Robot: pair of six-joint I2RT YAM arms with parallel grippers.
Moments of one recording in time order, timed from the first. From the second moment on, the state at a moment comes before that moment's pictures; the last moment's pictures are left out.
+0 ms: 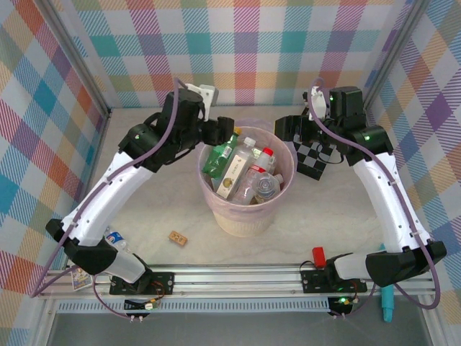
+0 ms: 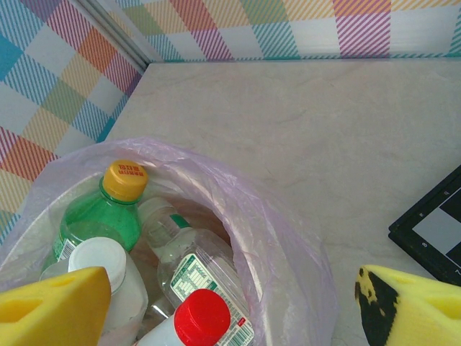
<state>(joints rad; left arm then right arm) -0.71 1.48 1.88 -0.92 -0.19 -0.30 0.29 1.34 1.63 -0.90 -0.40 0.23</state>
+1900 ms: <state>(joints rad) 0.51 0.89 0.78 -1.21 -0.09 -0.84 0.11 1.63 1.68 -0.87 -0.73 0.29</state>
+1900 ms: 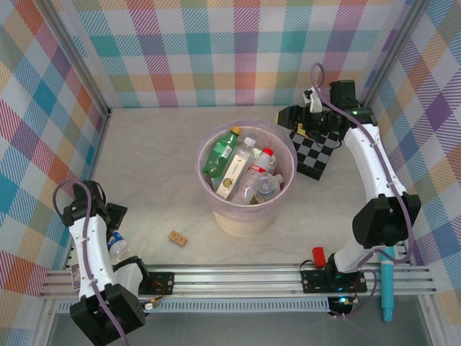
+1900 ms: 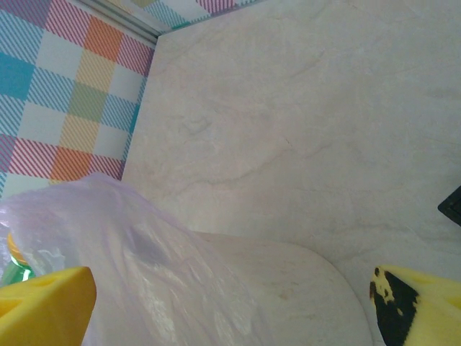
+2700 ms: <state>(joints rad) 0.71 1.23 0.62 -0.86 0.03 -0.82 0.11 1.71 1.72 -0.87 -0.76 0.30</state>
